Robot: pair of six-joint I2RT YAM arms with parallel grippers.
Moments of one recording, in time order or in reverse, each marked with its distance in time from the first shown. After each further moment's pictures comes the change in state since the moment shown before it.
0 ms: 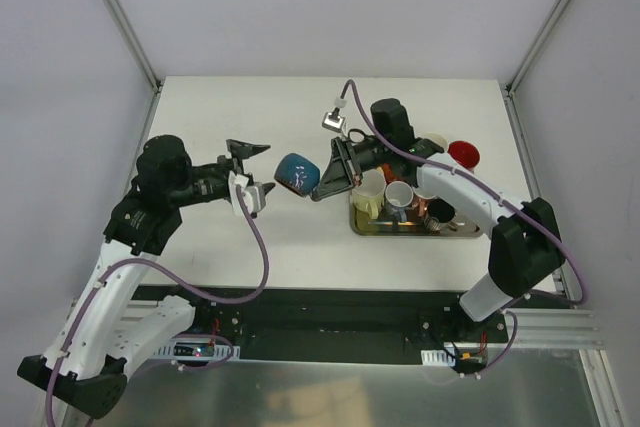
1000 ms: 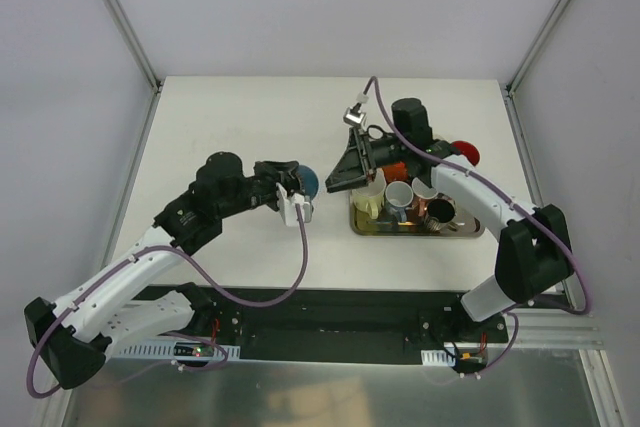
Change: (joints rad) left arm -0.363 0.086 -0.237 0.397 -0.460 0.166; right arm -0.079 -0.056 -0.080 0.026 0.018 0.082
